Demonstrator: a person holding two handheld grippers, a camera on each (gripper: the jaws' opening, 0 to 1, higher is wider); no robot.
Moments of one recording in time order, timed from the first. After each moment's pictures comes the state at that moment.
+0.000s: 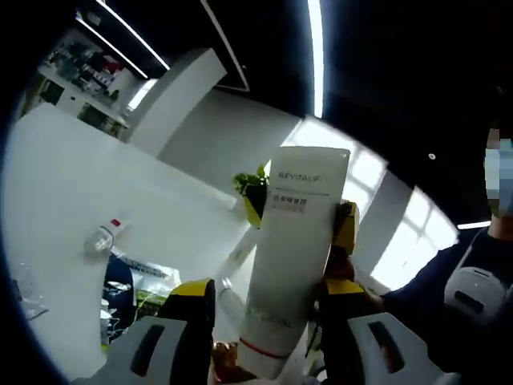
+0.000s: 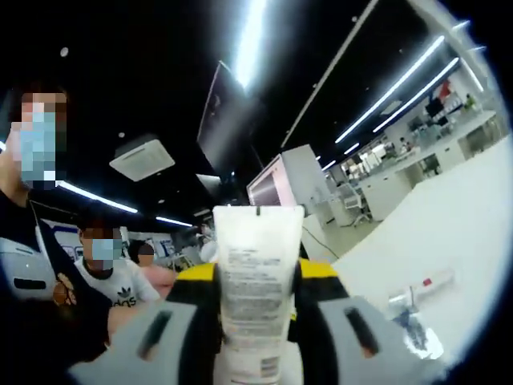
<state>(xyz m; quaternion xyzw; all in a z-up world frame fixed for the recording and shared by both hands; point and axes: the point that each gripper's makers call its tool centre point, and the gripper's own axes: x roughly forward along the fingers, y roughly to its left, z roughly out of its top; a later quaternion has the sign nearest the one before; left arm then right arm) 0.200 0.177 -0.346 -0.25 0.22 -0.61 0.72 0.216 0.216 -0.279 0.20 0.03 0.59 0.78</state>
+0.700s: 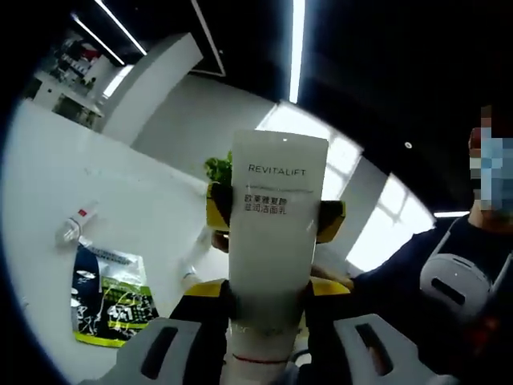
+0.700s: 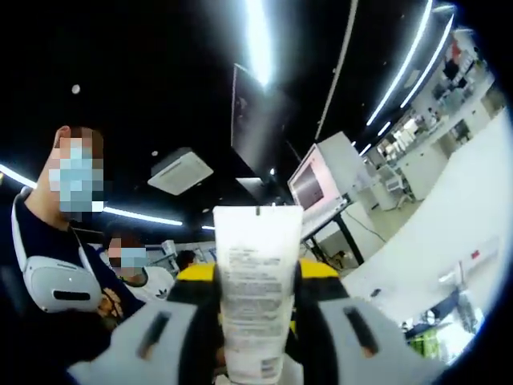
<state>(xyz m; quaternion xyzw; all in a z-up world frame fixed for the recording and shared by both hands) 0.157 0.173 -0.336 -0.22 0.23 -0.66 0.68 0.192 0.222 -0.276 0.26 0.04 0.67 0.69</state>
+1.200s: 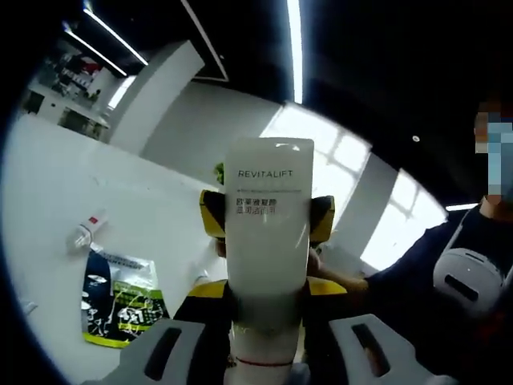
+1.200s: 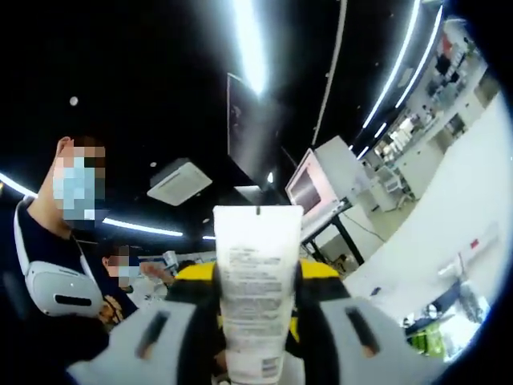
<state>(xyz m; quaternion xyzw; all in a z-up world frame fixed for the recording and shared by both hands) 0.165 0.174 -0.343 -0.21 0.22 -0.64 0.71 0.190 0.221 -0.283 0.29 0.04 0.66 0.69</state>
